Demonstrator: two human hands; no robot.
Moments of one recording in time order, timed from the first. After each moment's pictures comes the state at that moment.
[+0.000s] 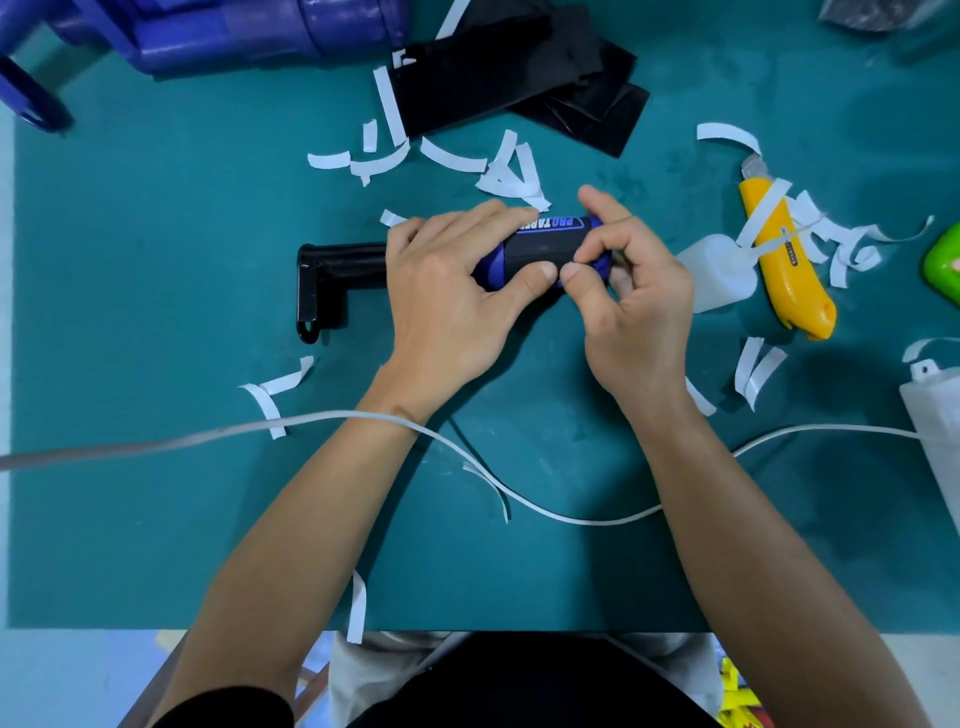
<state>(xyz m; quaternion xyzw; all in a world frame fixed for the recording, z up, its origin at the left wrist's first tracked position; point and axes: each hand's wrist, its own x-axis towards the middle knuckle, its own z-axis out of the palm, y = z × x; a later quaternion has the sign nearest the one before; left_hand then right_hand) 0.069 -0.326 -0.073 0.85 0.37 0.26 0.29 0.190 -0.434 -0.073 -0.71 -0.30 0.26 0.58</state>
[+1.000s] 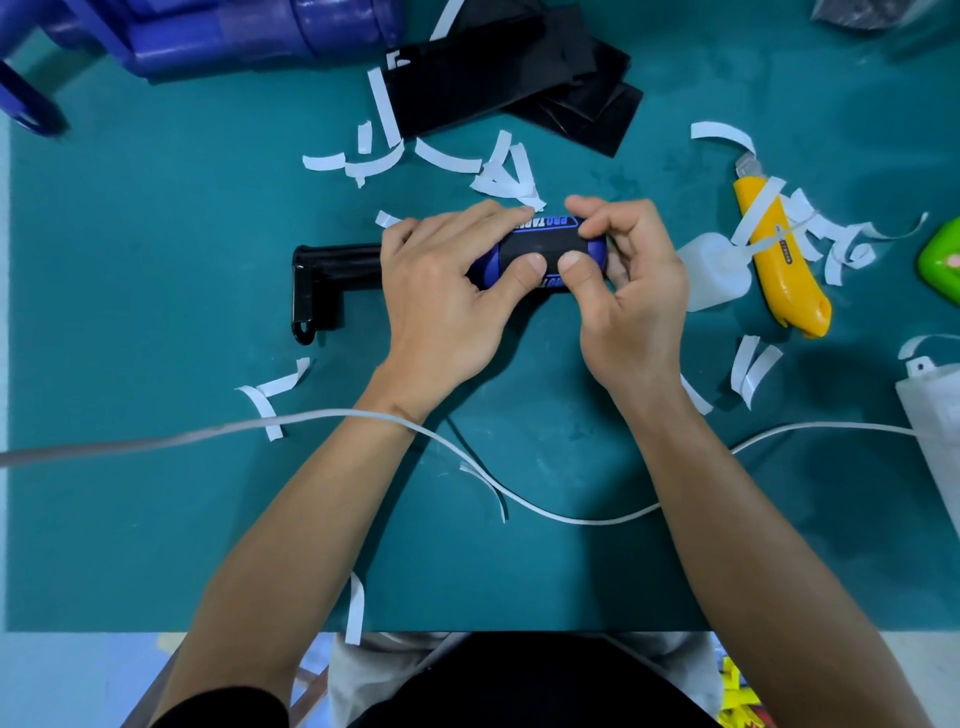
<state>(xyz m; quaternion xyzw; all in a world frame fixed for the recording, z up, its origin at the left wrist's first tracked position) 0.068 -0.324 -0.075 0.85 0.37 0.26 0.28 0.192 -0.430 -0.071 -0.71 -0.30 0.25 0.59</state>
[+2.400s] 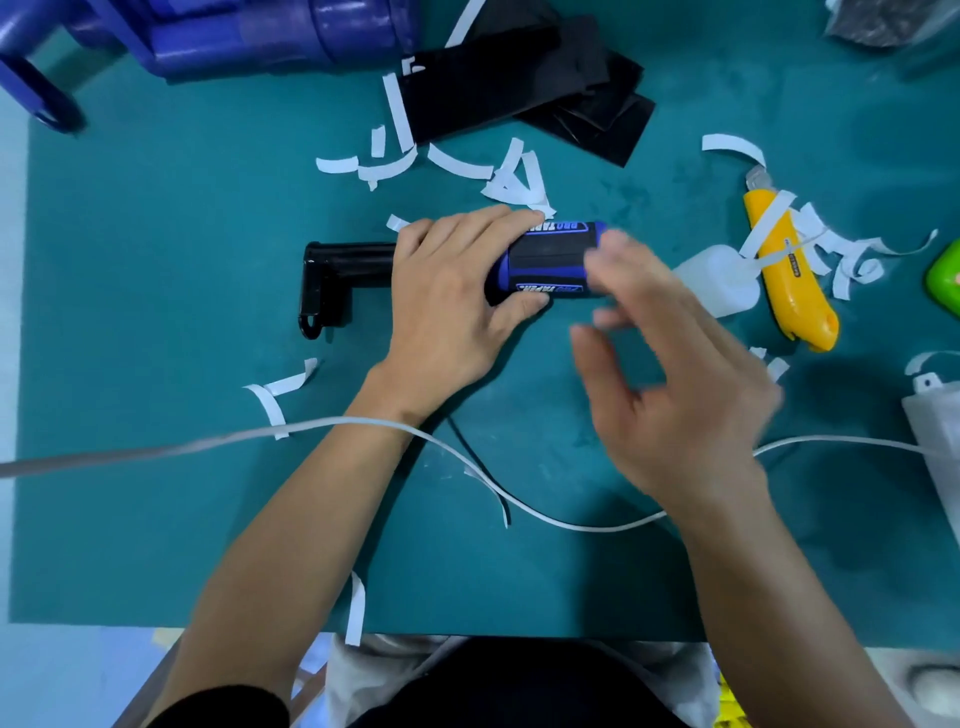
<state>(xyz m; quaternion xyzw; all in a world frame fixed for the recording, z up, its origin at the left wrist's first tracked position) 0.059 -0.314 -0.086 0.91 0.29 0.22 0.20 0.170 -0.476 -0.019 -0.73 -0.51 -0.03 0.45</state>
